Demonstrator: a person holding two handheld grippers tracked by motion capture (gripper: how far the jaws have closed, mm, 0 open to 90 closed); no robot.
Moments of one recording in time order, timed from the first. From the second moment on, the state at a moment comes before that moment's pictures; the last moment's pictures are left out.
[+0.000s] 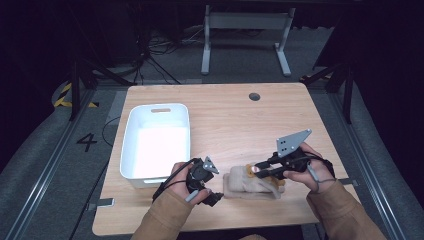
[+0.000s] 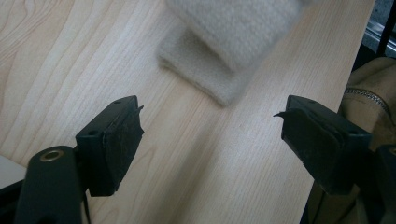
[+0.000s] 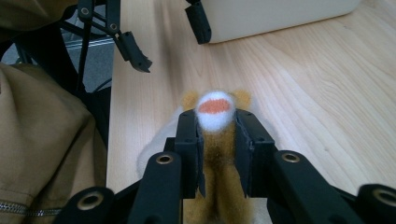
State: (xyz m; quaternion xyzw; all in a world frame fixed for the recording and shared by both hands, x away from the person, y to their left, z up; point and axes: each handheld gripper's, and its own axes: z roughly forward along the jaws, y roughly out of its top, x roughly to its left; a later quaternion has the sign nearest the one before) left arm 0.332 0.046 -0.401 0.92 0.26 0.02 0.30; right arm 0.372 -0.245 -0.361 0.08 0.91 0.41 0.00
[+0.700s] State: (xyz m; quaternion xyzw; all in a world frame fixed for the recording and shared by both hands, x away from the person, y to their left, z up) left arm 0.333 0.042 -0.402 0.91 0.27 0.02 0.31; right arm 0.380 -0.233 -0.393 0.07 0.93 0.36 -0.03
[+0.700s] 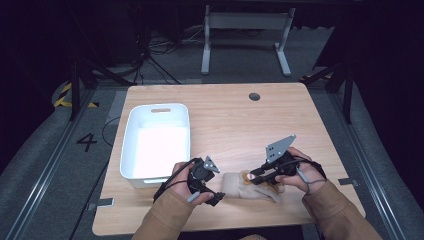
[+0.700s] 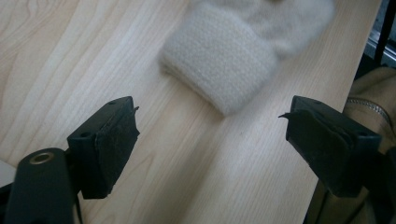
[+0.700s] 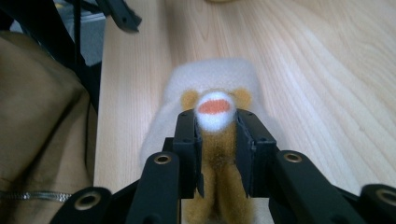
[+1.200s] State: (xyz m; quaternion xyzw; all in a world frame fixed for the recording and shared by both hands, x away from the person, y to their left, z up) left arm 0.335 0.033 -0.404 0.92 0.25 0.02 0.29; right arm 0.376 -0.230 -0.407 0.07 0.95 0.30 0.00
